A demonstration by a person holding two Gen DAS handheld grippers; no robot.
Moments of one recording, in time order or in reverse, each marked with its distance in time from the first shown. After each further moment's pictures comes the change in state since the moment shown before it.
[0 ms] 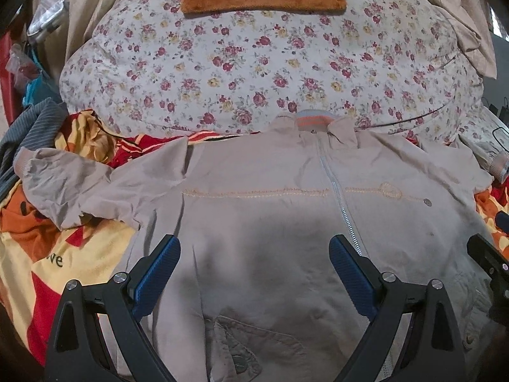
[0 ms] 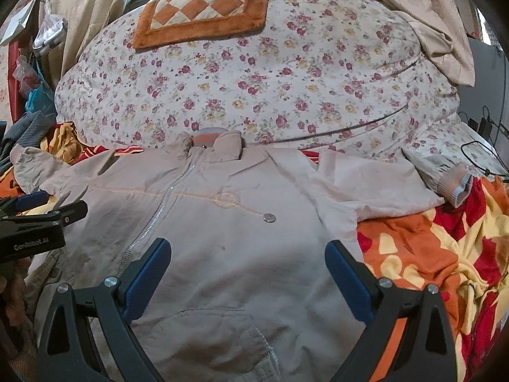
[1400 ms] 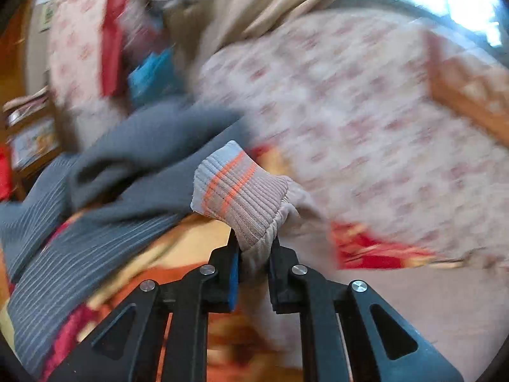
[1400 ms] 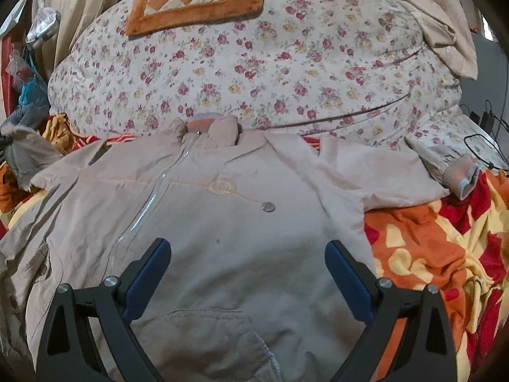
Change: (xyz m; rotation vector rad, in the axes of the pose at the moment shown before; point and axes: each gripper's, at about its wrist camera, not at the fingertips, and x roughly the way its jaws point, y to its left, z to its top) left arm 0.010 0.340 0.095 -0.293 -0.216 0.253; right arm 0.015 0.001 -0.004 0.010 0.047 -0.029
